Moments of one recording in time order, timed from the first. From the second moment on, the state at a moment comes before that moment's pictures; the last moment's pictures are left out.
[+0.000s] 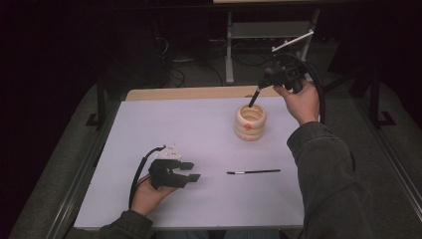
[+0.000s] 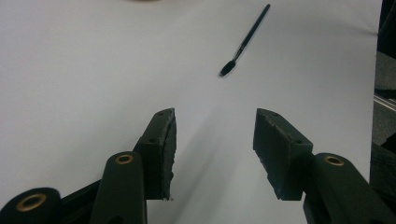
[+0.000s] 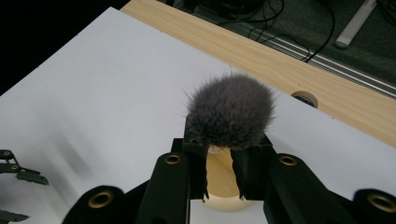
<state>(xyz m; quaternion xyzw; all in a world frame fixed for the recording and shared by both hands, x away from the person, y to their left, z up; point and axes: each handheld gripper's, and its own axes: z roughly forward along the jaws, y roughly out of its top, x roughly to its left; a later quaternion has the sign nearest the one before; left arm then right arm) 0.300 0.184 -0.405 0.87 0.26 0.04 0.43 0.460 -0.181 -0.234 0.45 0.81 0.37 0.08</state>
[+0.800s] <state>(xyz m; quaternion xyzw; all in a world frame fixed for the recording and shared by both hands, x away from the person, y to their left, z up) 0.300 0.183 -0.405 0.87 0.26 0.04 0.43 0.466 -0.185 -0.253 0.46 0.81 0.36 0.07</state>
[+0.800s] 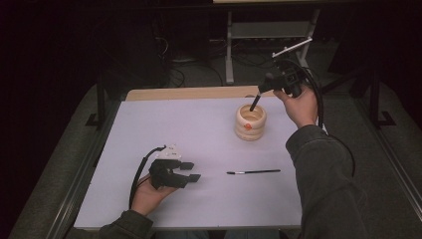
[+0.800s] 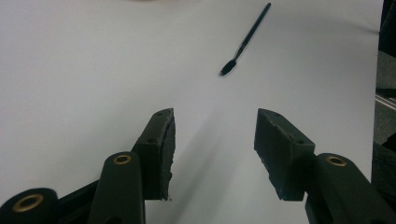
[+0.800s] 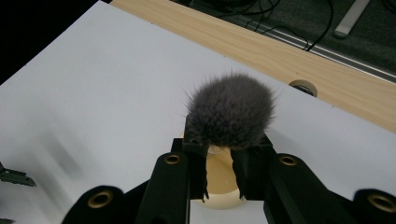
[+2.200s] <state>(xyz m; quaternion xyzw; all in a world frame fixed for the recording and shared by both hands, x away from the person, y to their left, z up) 0.299 0.182 -0.406 0.87 0.26 0.04 0.42 0.464 -0.191 -0.281 0.48 0.80 0.36 0.06</state>
